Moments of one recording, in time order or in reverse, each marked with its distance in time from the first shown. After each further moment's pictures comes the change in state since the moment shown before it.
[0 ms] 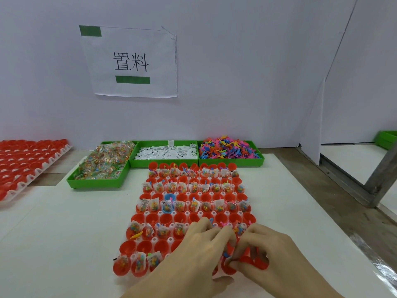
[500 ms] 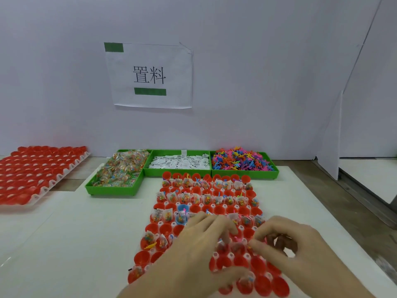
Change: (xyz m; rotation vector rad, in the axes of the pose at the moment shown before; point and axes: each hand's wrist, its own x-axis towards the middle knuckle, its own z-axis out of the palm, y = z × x) left_hand -0.008 -0.016 -0.030 -0.124 0.151 -0.019; right_hand 0.020 -0.006 -0.027 0.300 0.174 -0.067
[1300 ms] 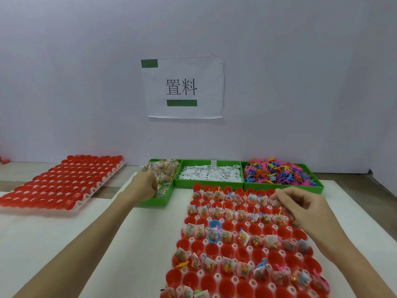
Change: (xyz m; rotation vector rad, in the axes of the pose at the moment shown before) left_hand 0.036 -0.269 -0.119 0.479 0.067 -0.747; right_hand 0.114 0.045 0.025 0.304 0.188 0.146
